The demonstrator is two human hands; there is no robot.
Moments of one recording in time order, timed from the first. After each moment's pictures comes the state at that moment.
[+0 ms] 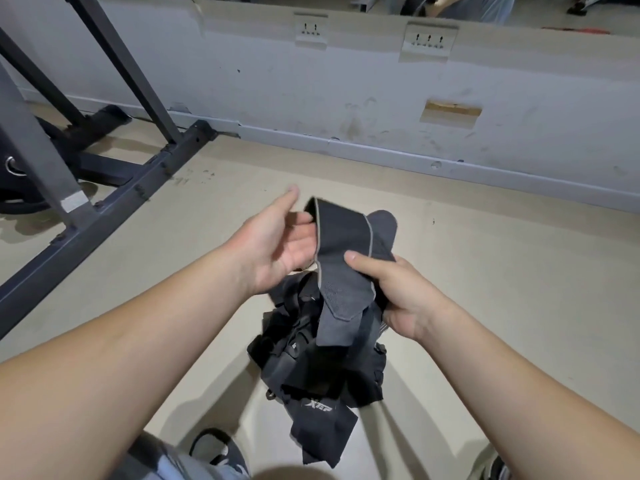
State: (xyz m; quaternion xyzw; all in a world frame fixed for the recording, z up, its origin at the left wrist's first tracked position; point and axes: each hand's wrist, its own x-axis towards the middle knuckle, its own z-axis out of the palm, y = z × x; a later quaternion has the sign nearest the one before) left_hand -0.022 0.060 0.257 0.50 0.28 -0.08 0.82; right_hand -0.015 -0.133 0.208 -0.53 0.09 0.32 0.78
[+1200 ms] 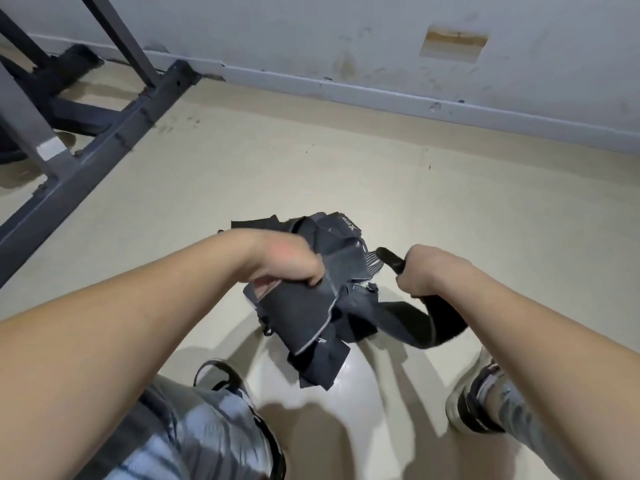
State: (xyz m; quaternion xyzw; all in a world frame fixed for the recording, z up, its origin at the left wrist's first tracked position) left_hand -0.082 0.031 0.200 0.86 0.11 -0.40 0.31; right_hand -0.028 -0.200 0.150 -0.96 -0.01 0.29 -0.02
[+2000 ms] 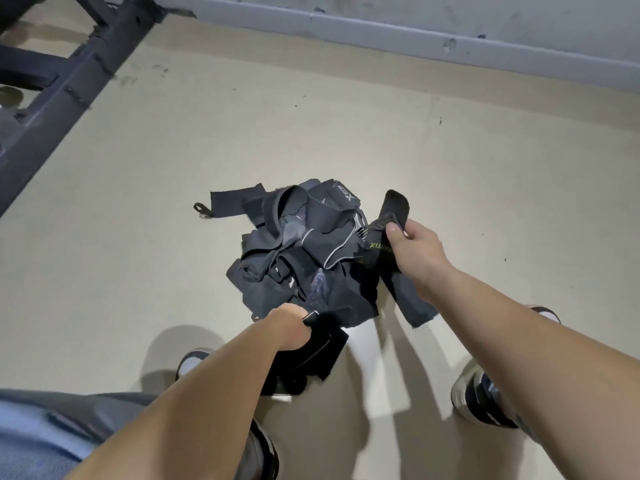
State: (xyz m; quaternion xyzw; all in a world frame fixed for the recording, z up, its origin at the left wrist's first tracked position) left_hand -0.124 0.016 -0.031 0.84 0.14 -0.46 0.23; right_hand -0.008 -0.200 0.034 -0.81 0.17 0.19 0.54
